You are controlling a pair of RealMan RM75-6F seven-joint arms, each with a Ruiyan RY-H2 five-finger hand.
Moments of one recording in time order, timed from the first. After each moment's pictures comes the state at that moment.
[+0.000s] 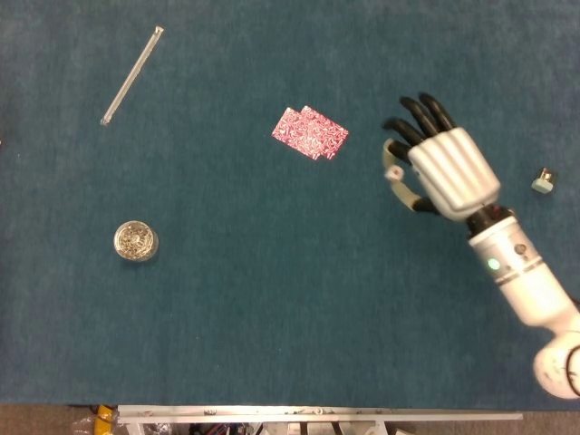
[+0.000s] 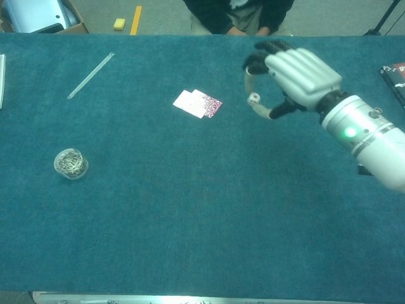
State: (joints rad) left arm 0.00 -1.18 -0.04 -1.36 1.52 1.57 -0.27; right arm 0.65 -1.54 0.09 -1.66 -1.29 1.21 -0.42
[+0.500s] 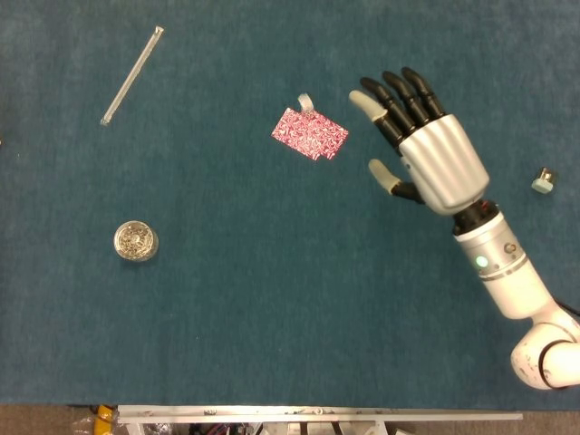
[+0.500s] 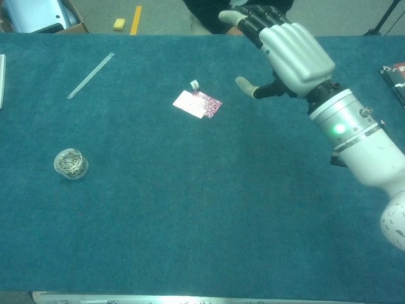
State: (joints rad) left arm 0.00 -1.19 -0.04 -1.33 1.51 1.56 -0.29; right arm 0.63 -1.65 0.14 -1.51 -1.49 1.33 -0.28
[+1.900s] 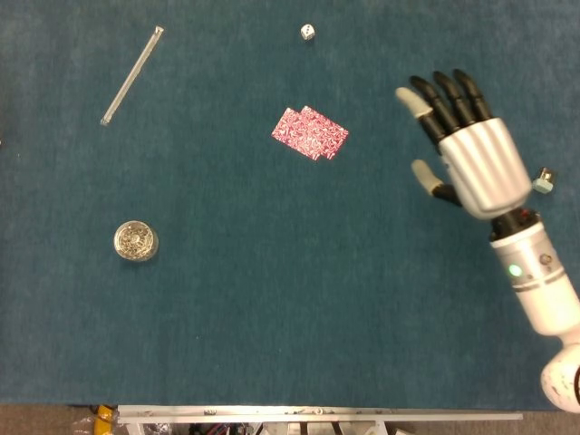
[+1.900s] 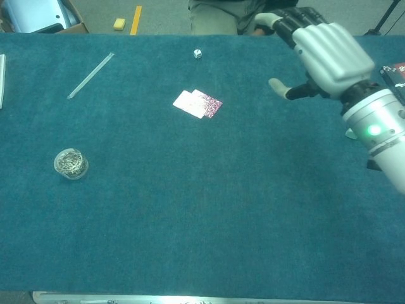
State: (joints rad) left arm -0.01 -1.20 -0.04 -1.33 1.50 1.55 -0.28; right arm 0.52 -1.52 0.14 -1.71 -1.39 1.32 -0.49
